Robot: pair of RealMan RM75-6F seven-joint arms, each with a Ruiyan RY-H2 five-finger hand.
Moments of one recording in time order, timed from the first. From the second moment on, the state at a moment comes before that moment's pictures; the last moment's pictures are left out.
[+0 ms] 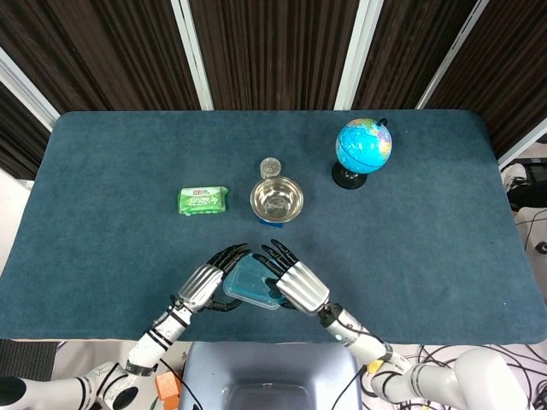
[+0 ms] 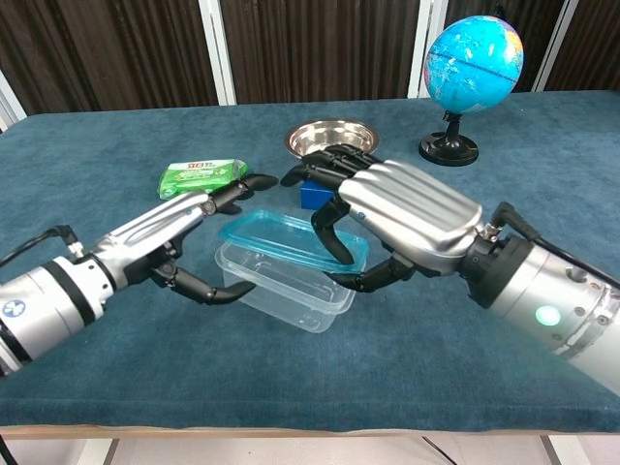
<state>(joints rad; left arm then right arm) -0.62 -1.74 -0.03 -1.28 1.56 1.14 -0.33 0.66 -1.88 0.02 -1.09 -1.76 1.32 -0.09</state>
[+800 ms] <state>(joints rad) -0.55 -1.57 -0.05 -1.23 1.50 1.19 -0.41 0.58 -1.64 0.01 -1.18 -1.77 1.45 -0.11</state>
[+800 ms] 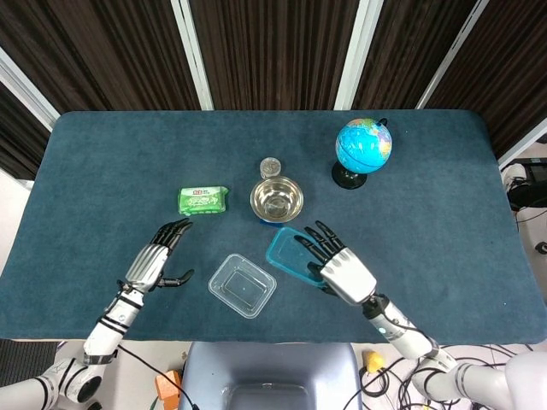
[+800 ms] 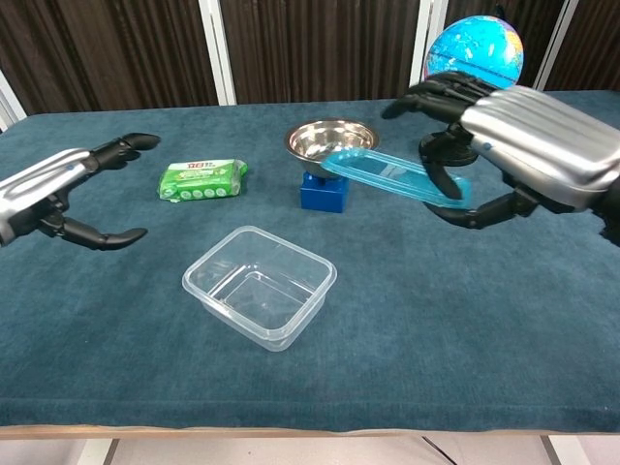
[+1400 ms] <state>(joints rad) -0.53 -1.57 -0.04 -1.26 1.51 1.18 -0.41 0.54 -1.60 -0.03 -1.18 -1.63 1.22 -0.12</state>
